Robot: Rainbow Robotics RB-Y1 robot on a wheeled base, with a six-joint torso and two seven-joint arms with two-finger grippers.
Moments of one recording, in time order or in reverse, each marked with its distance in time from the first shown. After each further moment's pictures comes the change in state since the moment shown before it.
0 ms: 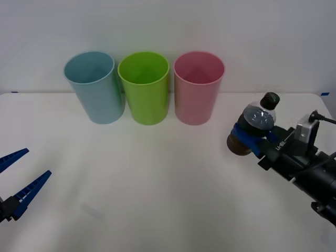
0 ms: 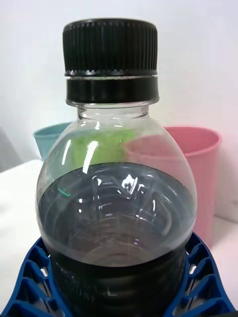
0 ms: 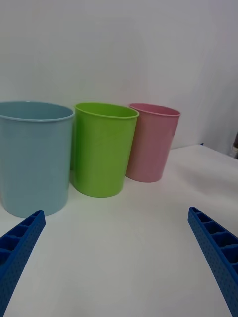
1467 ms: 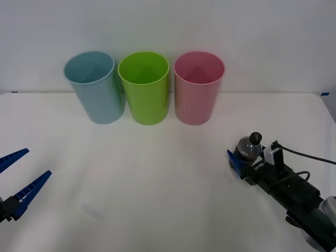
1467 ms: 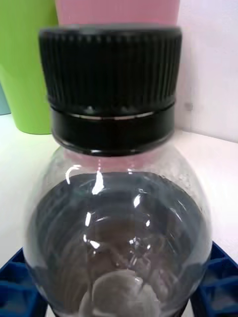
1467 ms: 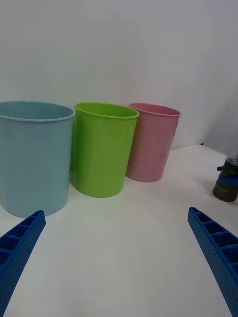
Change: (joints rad) right arm -0.130 0.156 0.032 0.527 0.024 0.065 0.456; left arm 0.000 0.000 0.000 0.000 0.000 0.000 0.000
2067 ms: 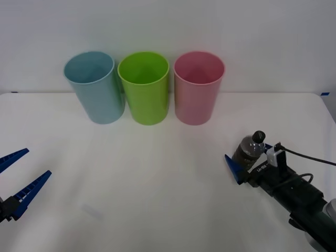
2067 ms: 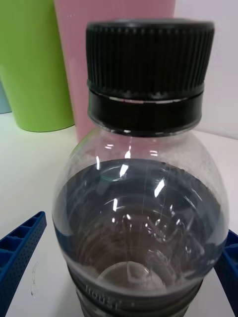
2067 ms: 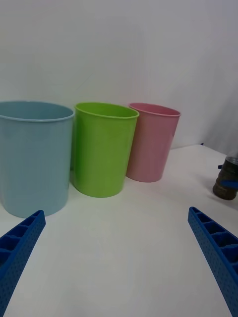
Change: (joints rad) right arm 0.009 -0.003 -0.009 0.000 0.000 -0.014 -0.004; left arm 0.000 0.000 0.000 0.000 0.000 0.000 0.000
